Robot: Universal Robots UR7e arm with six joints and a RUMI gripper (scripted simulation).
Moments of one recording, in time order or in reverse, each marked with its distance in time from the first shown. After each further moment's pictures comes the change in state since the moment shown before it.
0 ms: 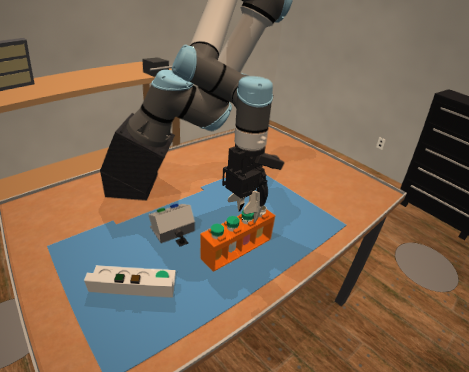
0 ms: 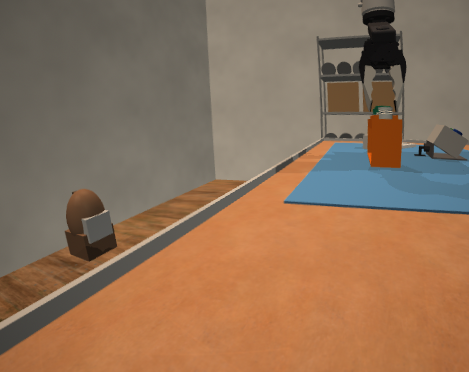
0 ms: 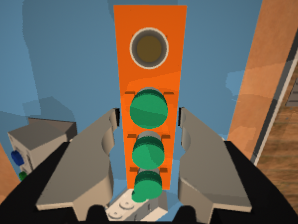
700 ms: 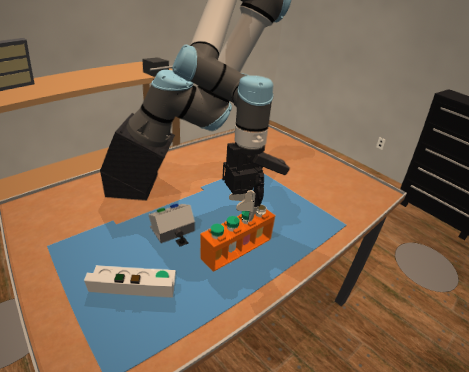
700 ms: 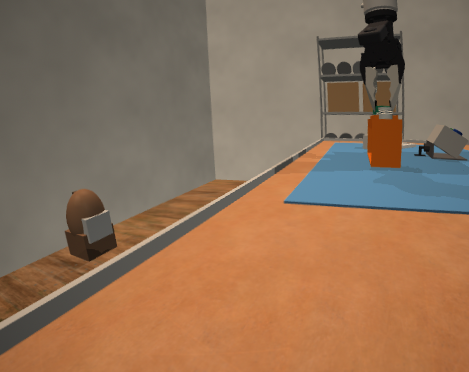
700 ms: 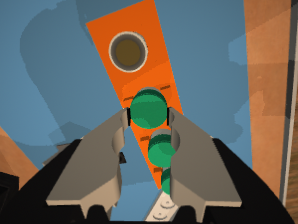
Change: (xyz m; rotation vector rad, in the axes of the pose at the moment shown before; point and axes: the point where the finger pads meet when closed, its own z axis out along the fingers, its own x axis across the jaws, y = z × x) arm 0.000 0.000 0.000 -0.016 0.002 0.319
